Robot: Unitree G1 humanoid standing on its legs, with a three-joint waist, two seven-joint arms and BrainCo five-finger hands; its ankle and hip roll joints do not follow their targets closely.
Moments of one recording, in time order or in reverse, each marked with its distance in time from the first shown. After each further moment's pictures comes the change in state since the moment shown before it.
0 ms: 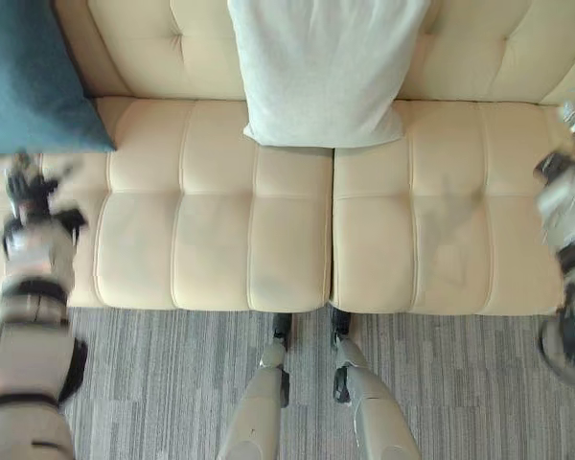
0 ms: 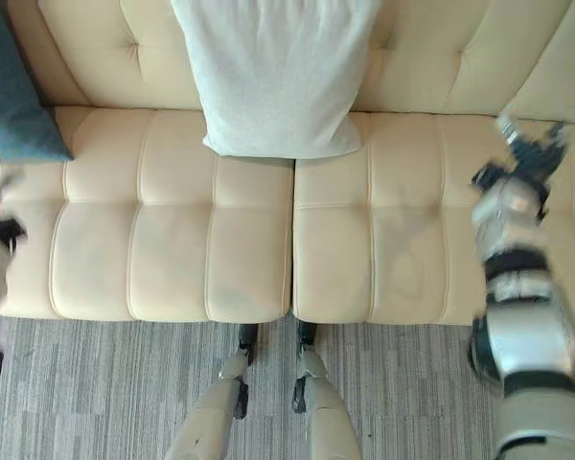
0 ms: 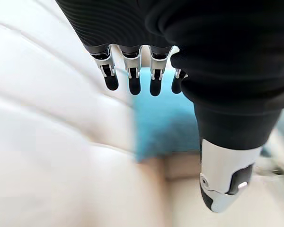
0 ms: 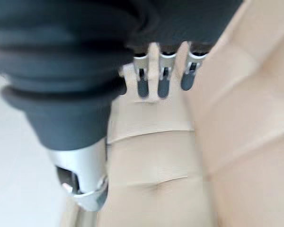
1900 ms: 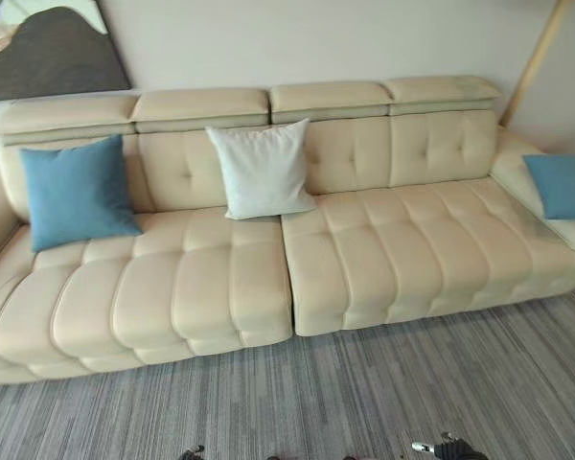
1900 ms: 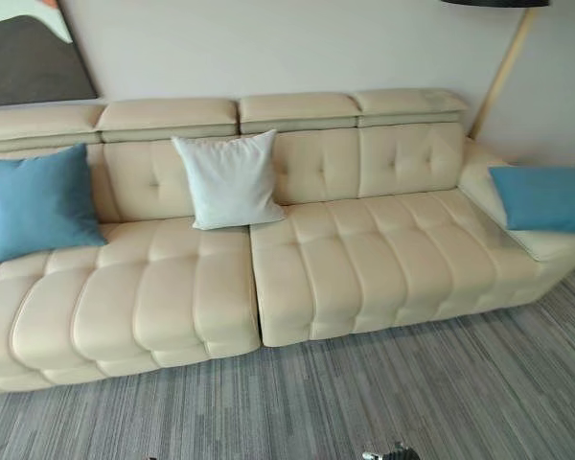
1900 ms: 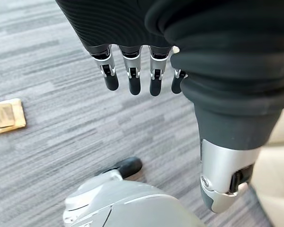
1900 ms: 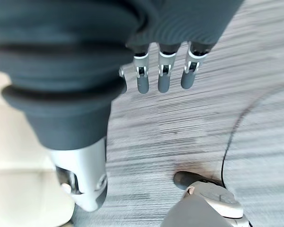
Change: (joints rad) left arm 0.399 -0.530 -0.193 0.238 0.628 0.113 -0.108; right arm 0.559 0.403 0.079 0.562 -0.676 0.163 0.301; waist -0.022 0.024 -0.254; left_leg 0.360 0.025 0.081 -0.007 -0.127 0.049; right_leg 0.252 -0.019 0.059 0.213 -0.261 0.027
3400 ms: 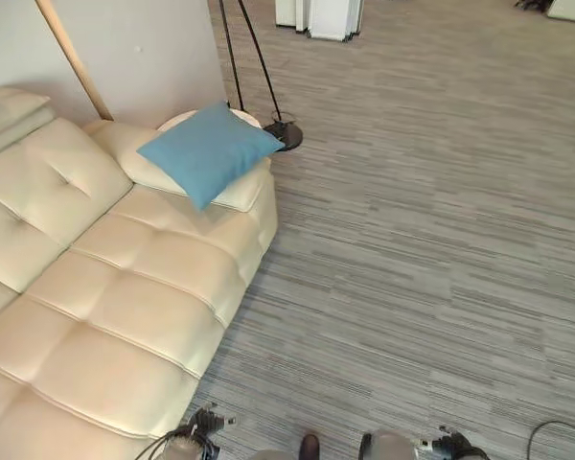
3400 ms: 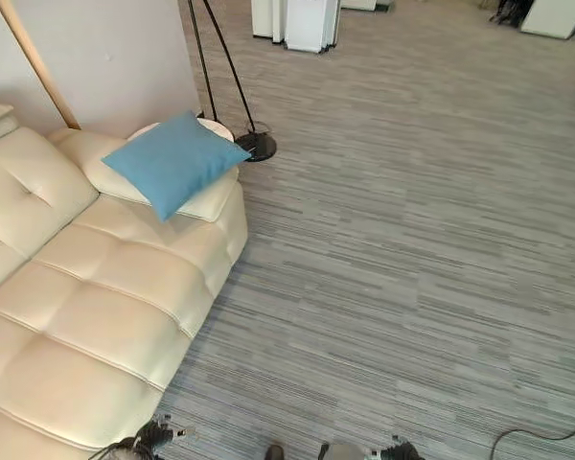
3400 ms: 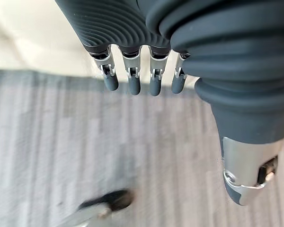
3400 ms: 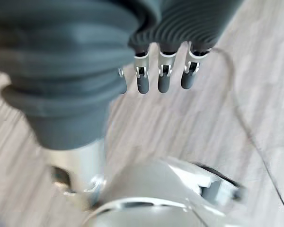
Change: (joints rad) left arm -0.132 -0.008 0.007 -0.004 -0.007 -0.021 0.008; right arm -0.015 -0.031 0.061 -0.058 0.017 -0.018 -0.012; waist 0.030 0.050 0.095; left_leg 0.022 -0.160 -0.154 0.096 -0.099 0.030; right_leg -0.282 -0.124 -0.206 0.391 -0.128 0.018
